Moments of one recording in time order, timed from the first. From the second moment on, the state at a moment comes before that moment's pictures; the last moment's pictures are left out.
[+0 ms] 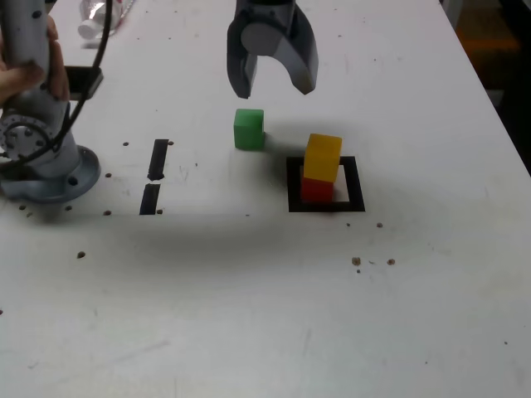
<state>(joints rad) 0.11 1.78 -1.38 1.25 0.08 0.27</state>
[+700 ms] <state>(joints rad) 0.19 1.85 -1.27 1.19 0.06 0.30</state>
